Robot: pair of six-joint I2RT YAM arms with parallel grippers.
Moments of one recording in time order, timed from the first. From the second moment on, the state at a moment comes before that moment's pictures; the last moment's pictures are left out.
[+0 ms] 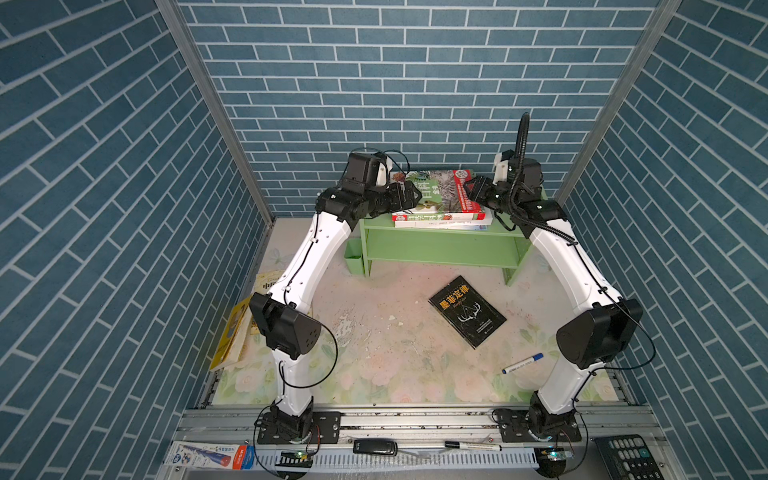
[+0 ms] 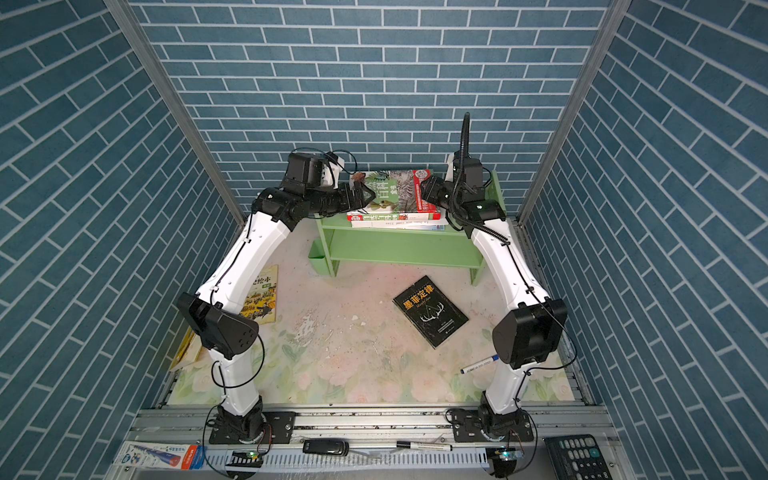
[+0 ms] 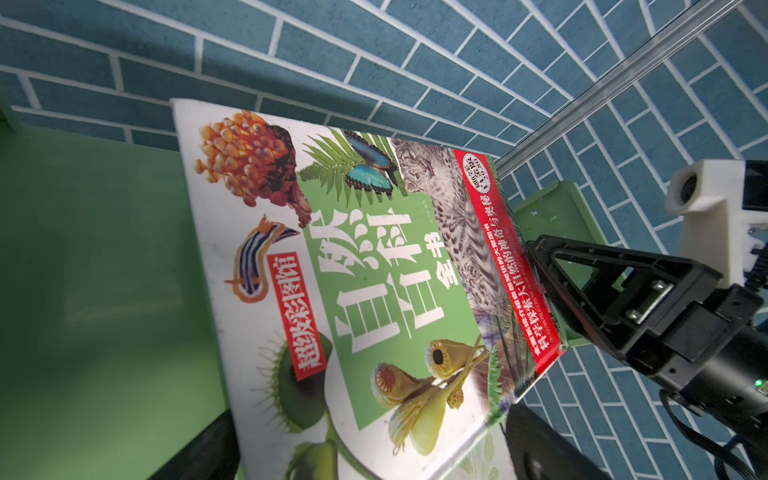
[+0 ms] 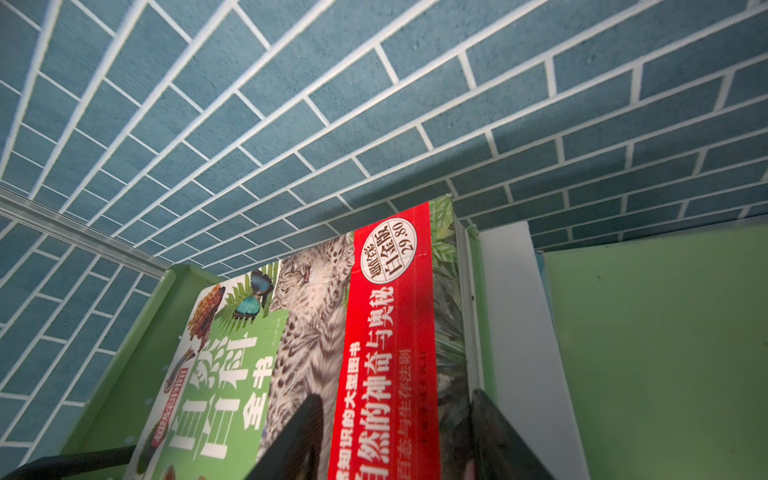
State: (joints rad) left arm -0.44 1.94 2.24 -0.81 0.32 -0.53; right arm 0.32 1.78 1.92 -0.51 -0.18 0.52
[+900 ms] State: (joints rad) left arm -0.44 2.06 2.40 -0.78 0.33 -0.59; right arm 0.31 1.81 2.09 -0.55 -0.16 0.50
